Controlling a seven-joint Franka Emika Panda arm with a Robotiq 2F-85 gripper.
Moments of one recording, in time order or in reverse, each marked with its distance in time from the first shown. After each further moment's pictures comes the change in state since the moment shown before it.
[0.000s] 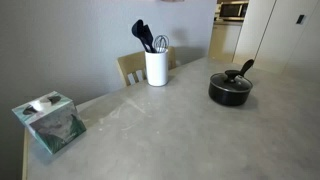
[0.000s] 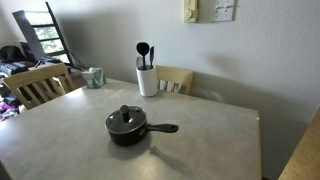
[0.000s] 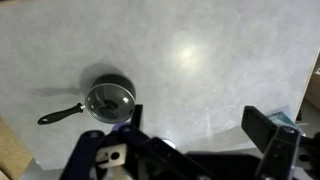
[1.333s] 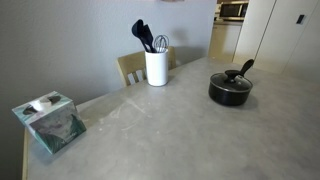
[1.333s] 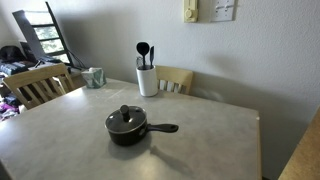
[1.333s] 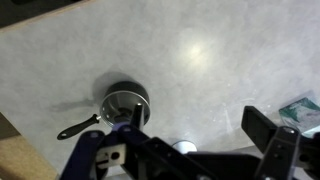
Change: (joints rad) arm -0.050 0.022 0.000 -0.007 -0.003 0.006 0.093
